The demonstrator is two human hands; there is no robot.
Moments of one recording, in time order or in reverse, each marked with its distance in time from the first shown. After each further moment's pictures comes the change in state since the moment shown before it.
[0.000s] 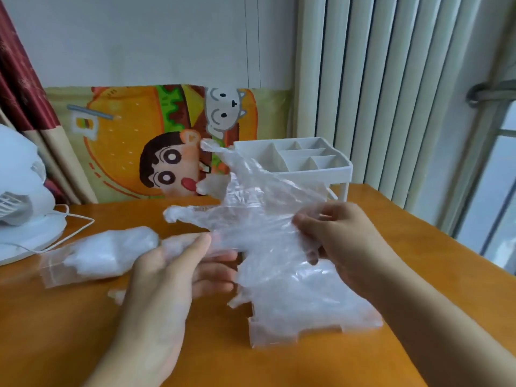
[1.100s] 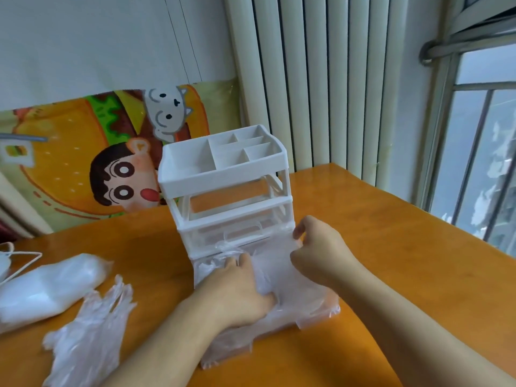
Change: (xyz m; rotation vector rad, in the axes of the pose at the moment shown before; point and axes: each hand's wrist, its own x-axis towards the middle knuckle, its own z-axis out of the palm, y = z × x) left_hand 0.040 -0.072 0.126 1.594 -0.724 -0.019; right_hand 0.028 0.076 -0.071 -0.652 0.073 0.164
